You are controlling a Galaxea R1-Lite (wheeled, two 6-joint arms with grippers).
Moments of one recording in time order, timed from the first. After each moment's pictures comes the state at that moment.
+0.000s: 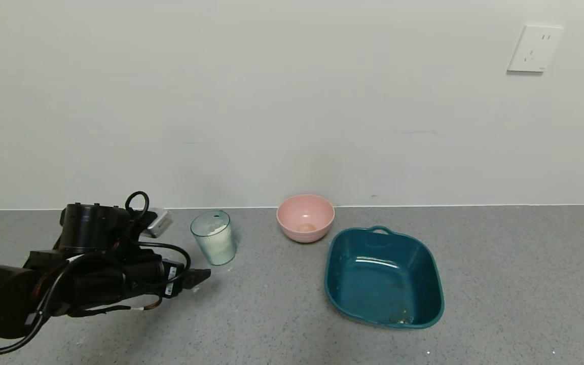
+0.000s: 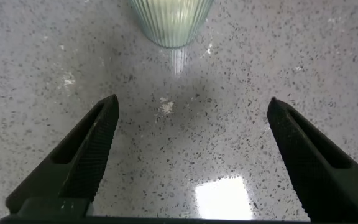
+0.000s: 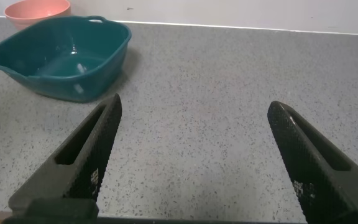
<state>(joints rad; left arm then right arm) -0.09 1.74 -0.65 -0.40 -0.14 0.09 0.00 0.00 0.00 0.00 0.01 0.00</state>
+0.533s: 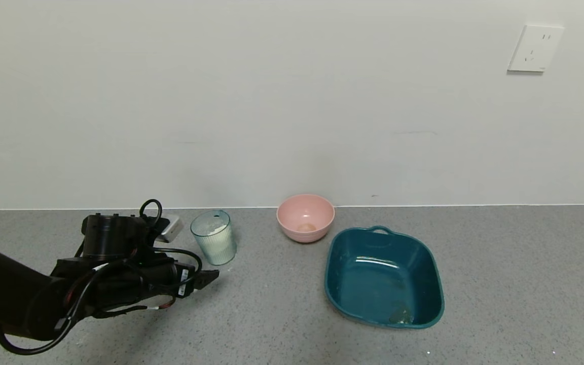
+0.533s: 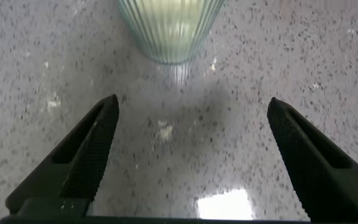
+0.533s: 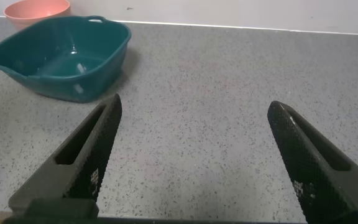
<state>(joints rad) -0.10 1.88 -0.61 -0.62 -0.14 0.09 0.00 0.00 0.00 0.00 0.01 0.00</state>
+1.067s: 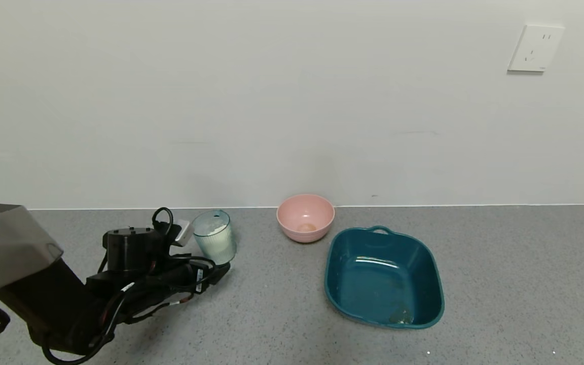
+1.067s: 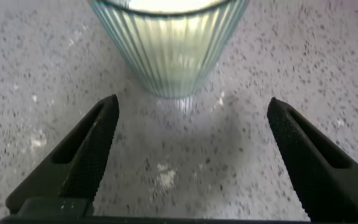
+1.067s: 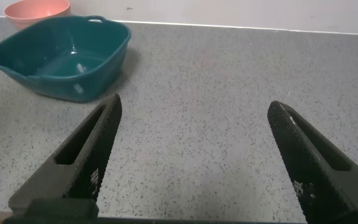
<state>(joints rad) -0.12 2.06 -0.56 -1.00 -0.13 0.08 0.00 0.00 0.00 0.00 0.01 0.00</state>
